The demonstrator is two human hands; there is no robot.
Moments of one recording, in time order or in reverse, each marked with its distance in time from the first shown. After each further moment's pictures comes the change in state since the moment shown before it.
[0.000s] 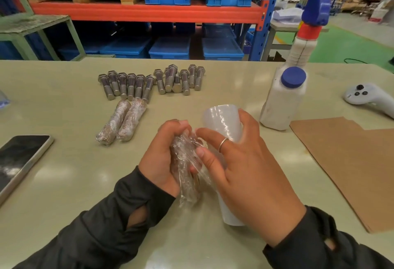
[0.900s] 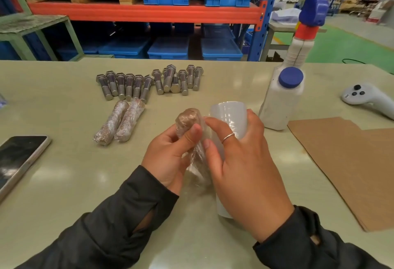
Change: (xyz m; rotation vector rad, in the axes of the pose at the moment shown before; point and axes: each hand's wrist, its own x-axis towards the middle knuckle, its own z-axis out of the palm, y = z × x) left_hand 0.003 -0.007 0.001 0.184 0.108 0.118; right_hand 0.000 -0.002 0.008 -0.044 0.087 0.118
